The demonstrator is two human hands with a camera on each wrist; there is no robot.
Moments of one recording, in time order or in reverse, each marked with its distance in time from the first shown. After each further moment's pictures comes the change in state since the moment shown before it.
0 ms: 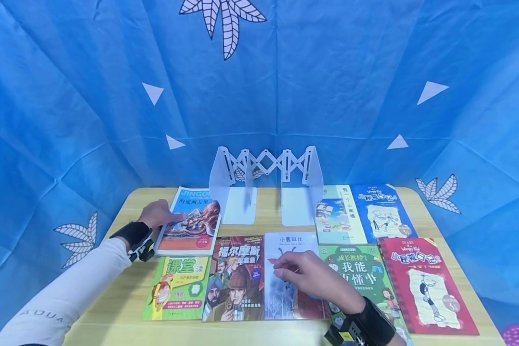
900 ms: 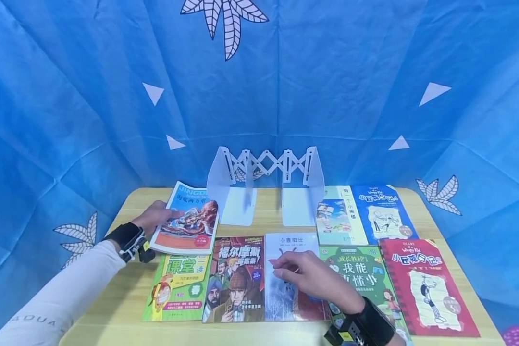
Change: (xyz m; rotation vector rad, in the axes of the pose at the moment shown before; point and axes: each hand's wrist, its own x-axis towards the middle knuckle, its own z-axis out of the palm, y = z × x) left_hand 0.002 -0.009 0.002 -0.672 -0.206 -0.081; right_hand 0.003 -0.002 -0.001 -0.001 0.001 0.007
